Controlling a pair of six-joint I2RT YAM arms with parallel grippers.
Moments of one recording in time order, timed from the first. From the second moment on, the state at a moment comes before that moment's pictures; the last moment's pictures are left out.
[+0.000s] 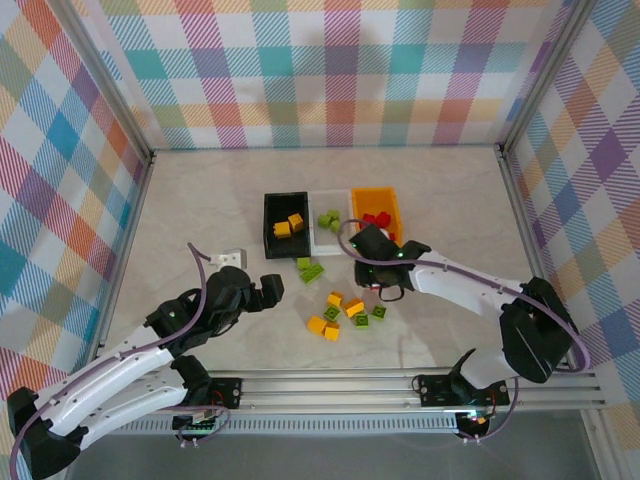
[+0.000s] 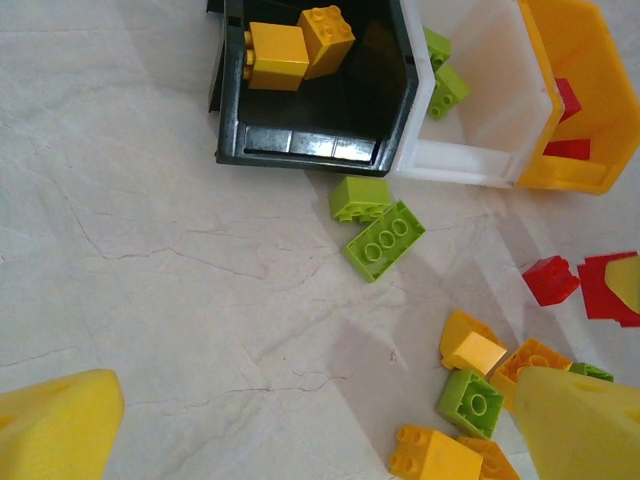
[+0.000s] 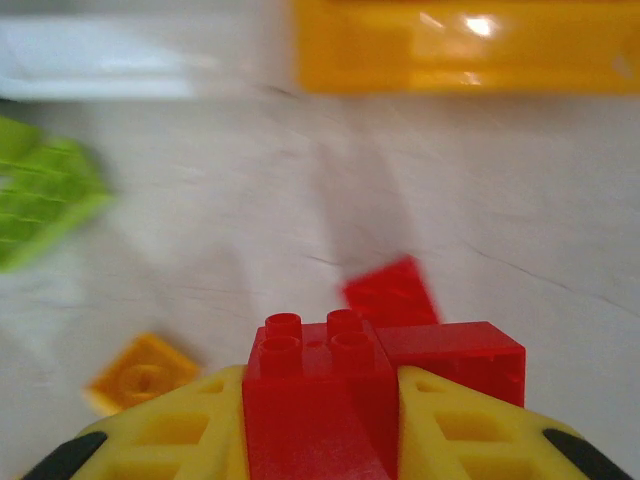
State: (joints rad) left arm -0.83 0.73 0.63 -0.63 -0.33 -0.79; right arm 0.75 1.43 0.93 -0.64 0.19 0.64
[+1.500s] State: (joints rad) left arm -0.83 0.72 0.58 -0.64 -0.35 -0.81; right arm 0.68 1.68 1.00 -0.58 0.10 0.57
